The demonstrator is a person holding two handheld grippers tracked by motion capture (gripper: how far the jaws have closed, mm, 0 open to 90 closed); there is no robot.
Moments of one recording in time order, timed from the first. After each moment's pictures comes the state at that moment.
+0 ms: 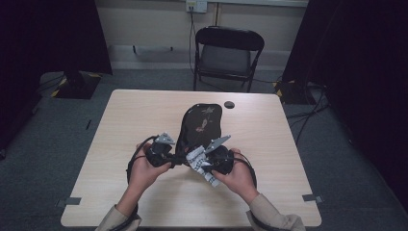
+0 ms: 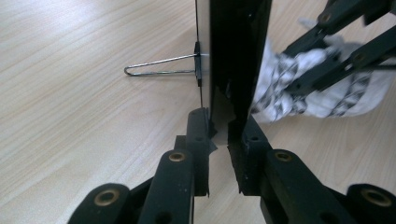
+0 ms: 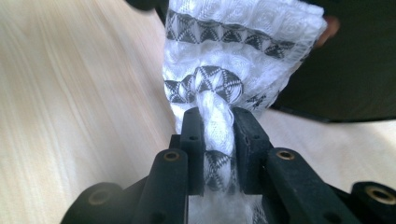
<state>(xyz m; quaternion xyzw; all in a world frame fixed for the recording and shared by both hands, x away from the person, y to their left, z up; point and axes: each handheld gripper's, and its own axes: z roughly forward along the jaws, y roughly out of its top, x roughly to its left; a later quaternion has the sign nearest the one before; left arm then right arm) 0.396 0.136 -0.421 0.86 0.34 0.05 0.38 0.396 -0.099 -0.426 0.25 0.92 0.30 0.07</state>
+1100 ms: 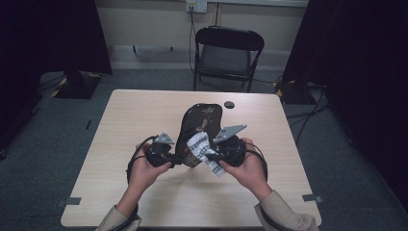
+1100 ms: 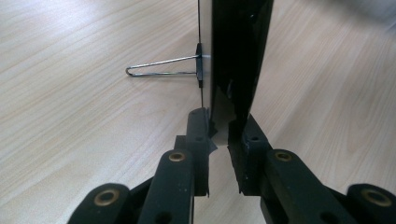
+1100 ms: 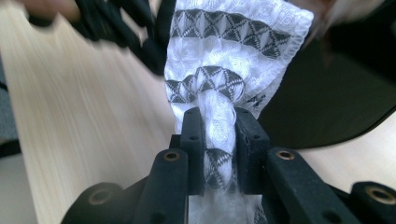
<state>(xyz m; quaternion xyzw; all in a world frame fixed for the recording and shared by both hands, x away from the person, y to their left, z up) 0.396 0.137 -0.422 0.85 0.34 0.05 0.39 0.385 -0.117 -0.356 0.23 0.90 0.36 0.11</state>
